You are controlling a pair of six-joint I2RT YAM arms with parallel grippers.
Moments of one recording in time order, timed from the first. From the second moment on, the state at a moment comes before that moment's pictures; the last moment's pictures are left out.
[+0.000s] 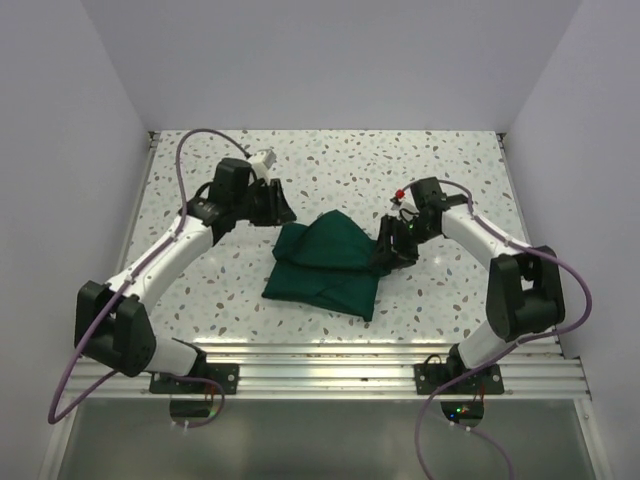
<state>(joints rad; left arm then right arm) -0.39 1.40 1.10 -0.40 0.30 -0.42 0.24 1.62 1.11 -0.80 -0.59 0.38</state>
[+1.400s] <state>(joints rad) -0.50 2.06 1.57 -0.30 0.65 -0.22 0.25 1.52 0.99 -0.78 -0.68 0.37</state>
